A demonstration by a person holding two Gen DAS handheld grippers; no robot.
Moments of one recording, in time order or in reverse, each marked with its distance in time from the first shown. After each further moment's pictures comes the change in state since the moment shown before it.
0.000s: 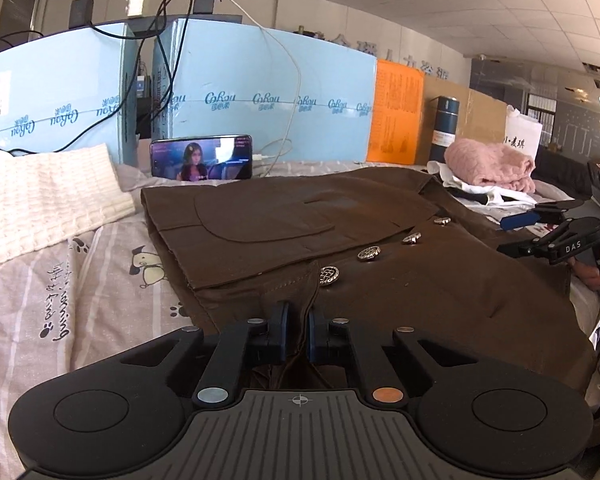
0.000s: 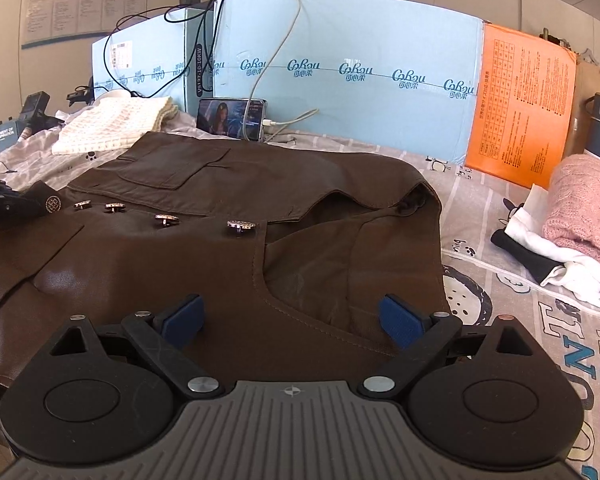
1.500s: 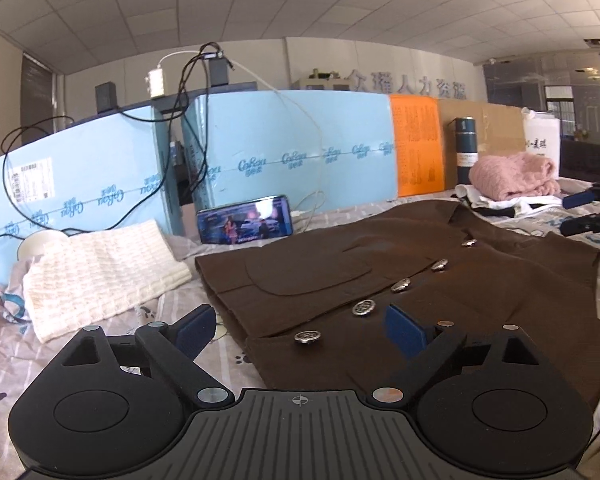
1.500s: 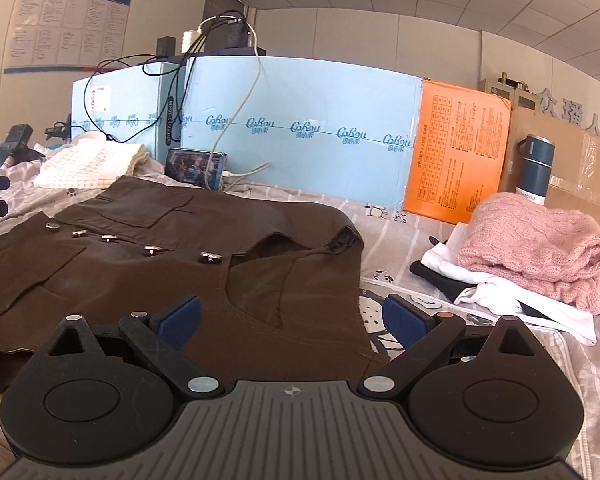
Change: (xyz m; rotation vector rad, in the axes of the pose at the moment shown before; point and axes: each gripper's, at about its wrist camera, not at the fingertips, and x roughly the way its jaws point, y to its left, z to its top) left arm -0.051 -0.019 -0.003 0.198 -0.142 0.096; right arm -0.062 -0.004 -0.011 -0.029 -0.157 -0.079
